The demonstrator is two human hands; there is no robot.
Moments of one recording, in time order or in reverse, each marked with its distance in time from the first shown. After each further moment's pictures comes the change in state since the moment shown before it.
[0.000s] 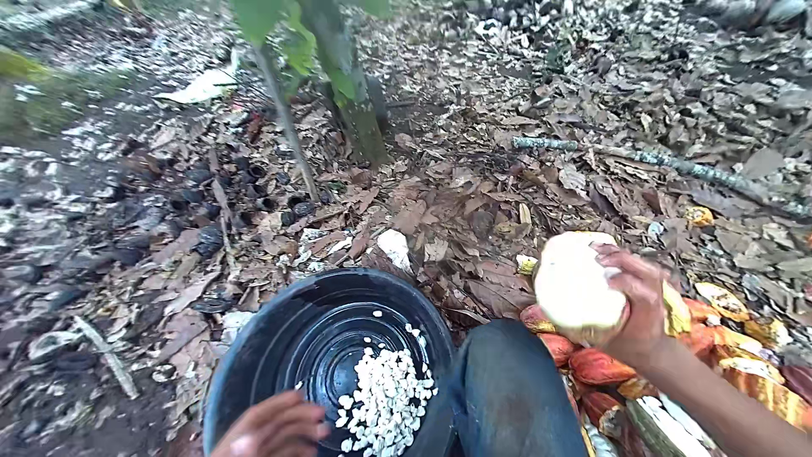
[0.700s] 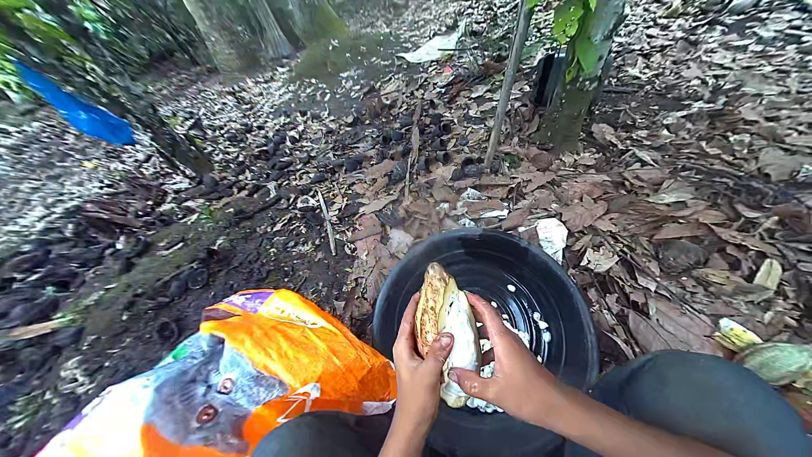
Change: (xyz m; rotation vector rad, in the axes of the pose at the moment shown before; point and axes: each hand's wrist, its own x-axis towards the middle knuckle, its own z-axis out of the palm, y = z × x) left_hand -0.038 -0.054 -0.014 -0.230 0.714 0.162; right_hand 0.065 -0.295 0.199 1.083 -0.964 0.560
